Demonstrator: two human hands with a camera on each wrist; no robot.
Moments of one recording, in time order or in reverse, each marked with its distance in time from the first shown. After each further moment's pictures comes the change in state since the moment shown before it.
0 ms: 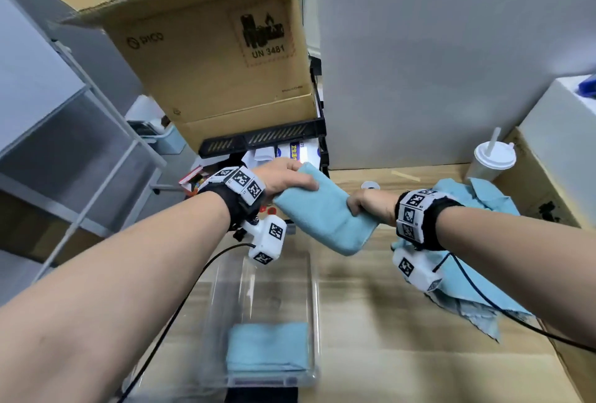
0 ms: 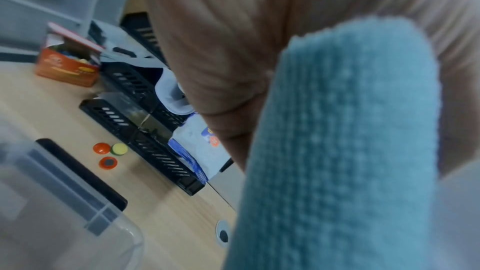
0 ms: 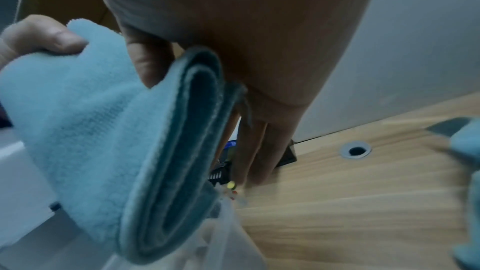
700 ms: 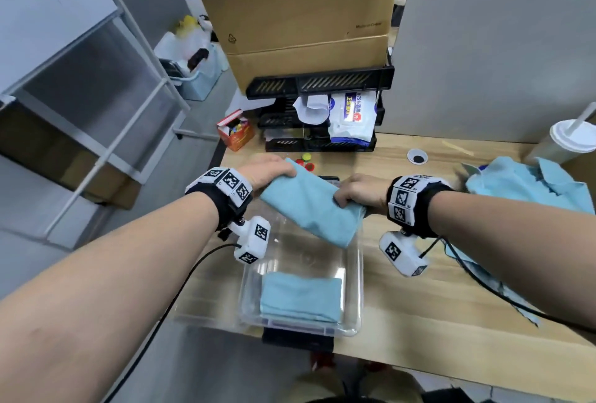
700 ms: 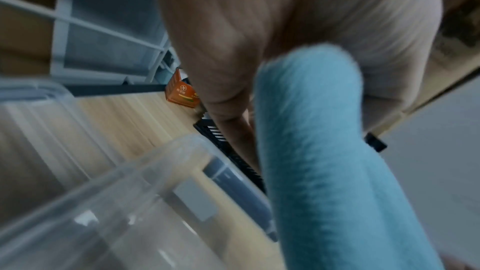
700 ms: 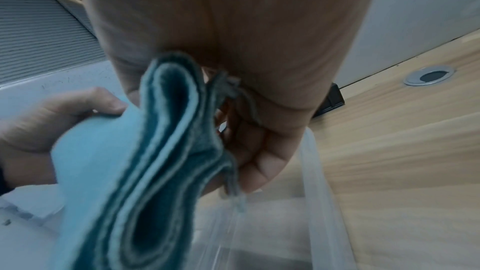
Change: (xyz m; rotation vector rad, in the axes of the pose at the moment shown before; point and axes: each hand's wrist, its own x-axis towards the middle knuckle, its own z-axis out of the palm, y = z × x) left_hand -0.039 -0.143 -0.055 -0.306 0.285 -0.159; right_hand 0.044 -0.006 0.123 -0.103 -0.223 0.044
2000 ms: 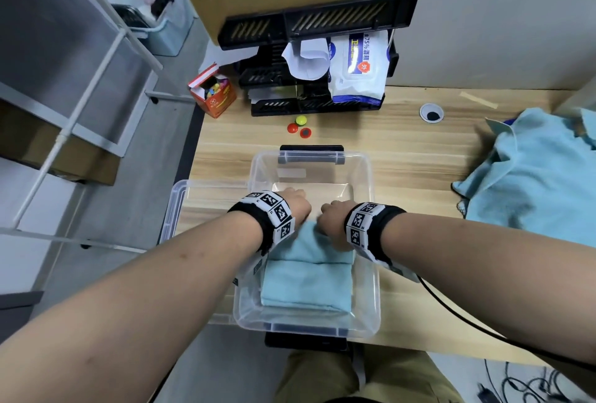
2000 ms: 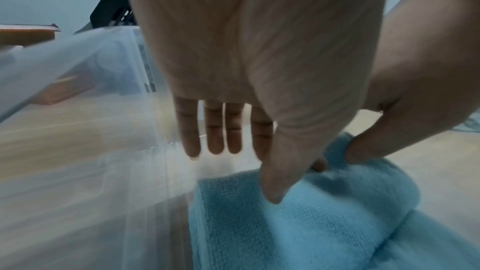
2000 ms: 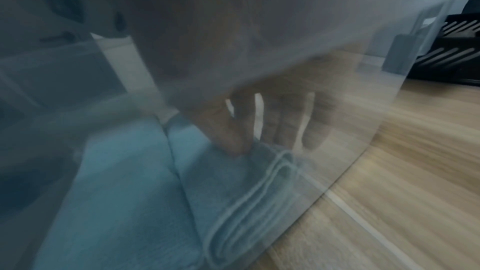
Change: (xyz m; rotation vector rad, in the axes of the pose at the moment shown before) left_hand 0.070 -0.101 0.062 1.652 -0.532 0.183; right_hand 0.110 0.085 0.087 -1.519 -0.211 -0.102
